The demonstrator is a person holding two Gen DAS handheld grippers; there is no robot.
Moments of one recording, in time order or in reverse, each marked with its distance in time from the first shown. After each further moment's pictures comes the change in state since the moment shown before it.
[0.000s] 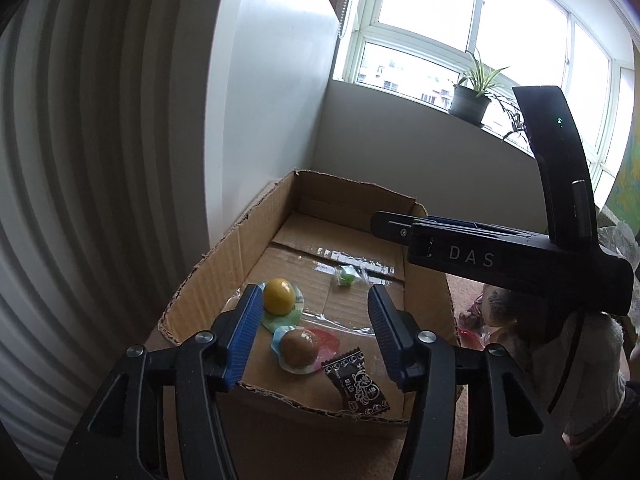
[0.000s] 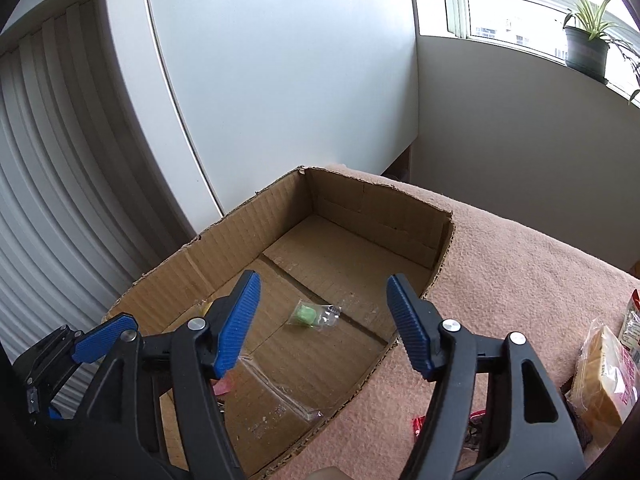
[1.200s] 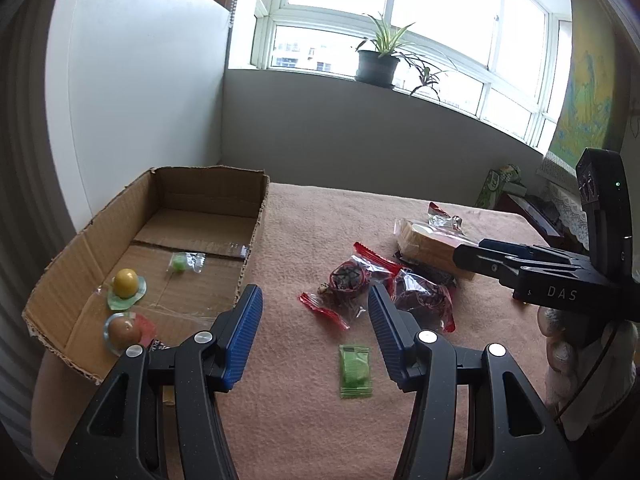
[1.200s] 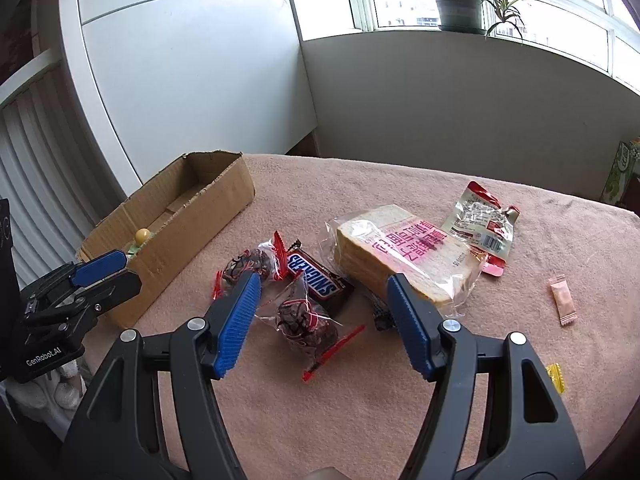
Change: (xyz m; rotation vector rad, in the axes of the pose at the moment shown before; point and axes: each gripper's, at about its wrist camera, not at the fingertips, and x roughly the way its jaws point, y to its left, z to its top) left arm 0.000 -0.122 -0.022 0.180 0.074 -0.193; right arm -0.139 -0.157 -0.106 0.163 -0.015 -0.132
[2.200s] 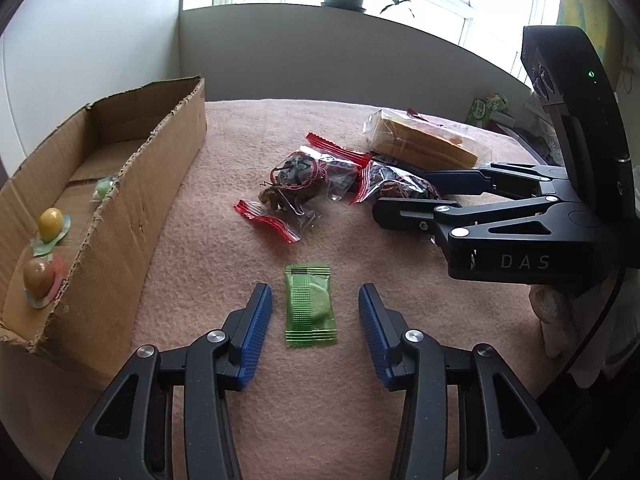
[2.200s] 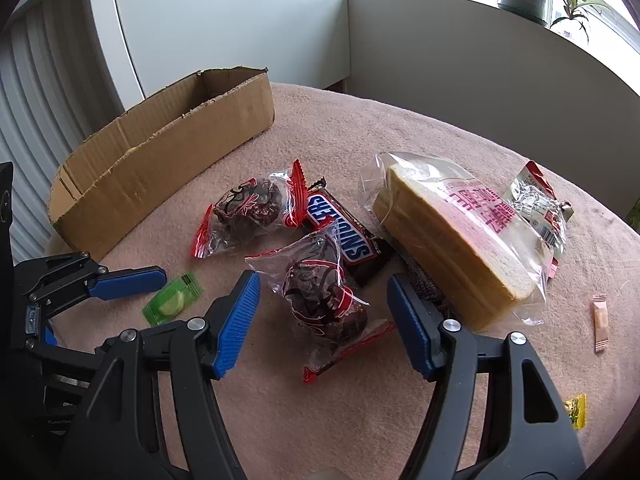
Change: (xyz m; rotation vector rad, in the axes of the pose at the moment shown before) left arm 0.050 -0.029 -0.035 0.071 0.217 -0.049; right arm 0.057 0.028 -0.014 -0.188 0.163 0.024
